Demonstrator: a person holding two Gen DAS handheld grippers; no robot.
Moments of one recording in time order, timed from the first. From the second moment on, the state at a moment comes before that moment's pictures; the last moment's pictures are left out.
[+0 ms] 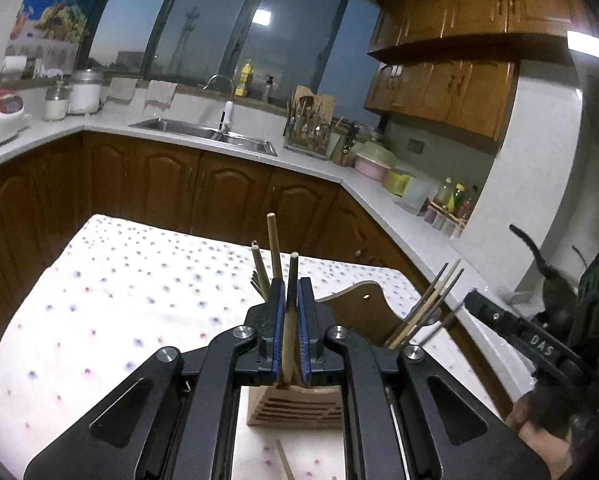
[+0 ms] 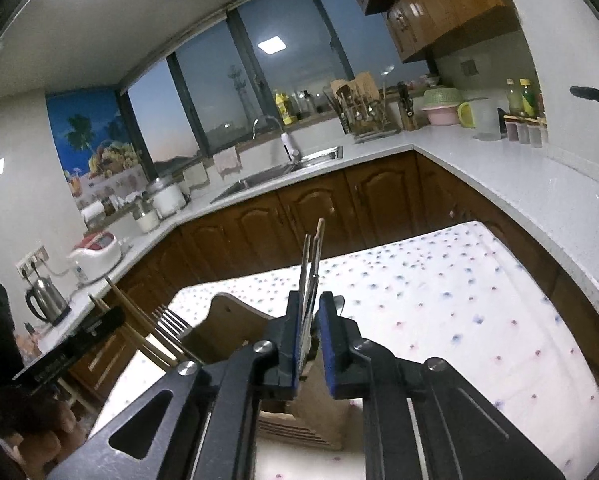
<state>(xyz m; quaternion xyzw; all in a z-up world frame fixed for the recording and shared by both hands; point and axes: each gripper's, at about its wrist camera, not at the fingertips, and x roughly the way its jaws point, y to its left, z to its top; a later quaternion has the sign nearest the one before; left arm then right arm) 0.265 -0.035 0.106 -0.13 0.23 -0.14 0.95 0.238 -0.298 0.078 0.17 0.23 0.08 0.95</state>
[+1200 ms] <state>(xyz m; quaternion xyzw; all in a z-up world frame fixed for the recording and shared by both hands) 0.075 0.006 0.081 -0.08 0.20 -0.04 0.98 0.043 -0.271 0.074 0.14 0.15 0.08 0.98</state>
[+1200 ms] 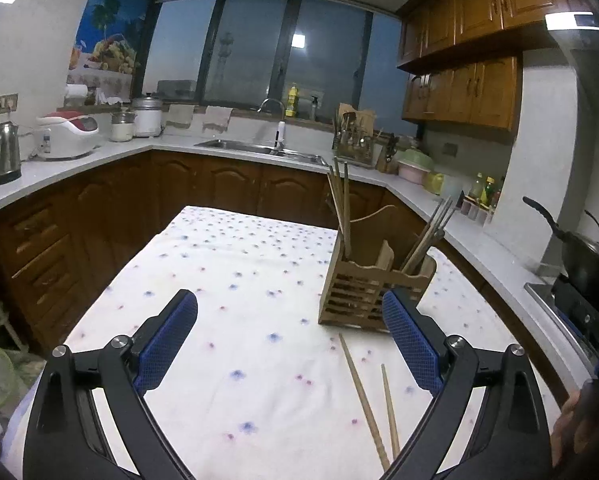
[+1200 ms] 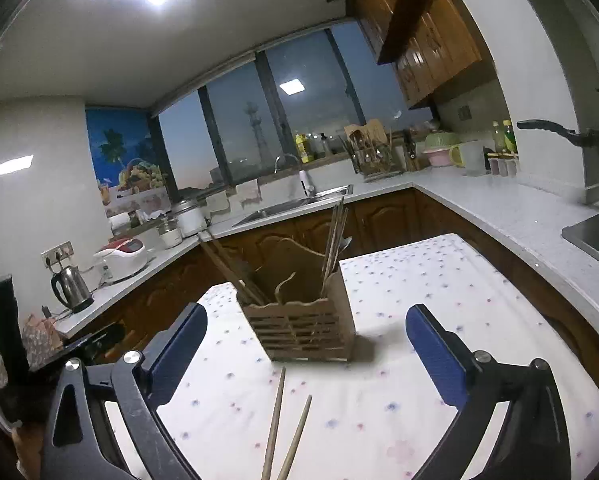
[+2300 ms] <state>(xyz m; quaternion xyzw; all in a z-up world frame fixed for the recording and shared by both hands) 0.054 0.019 0.076 -0.08 0.21 -0.02 0.97 0.018 -0.260 0.055 0.12 0.18 0.09 0.97</state>
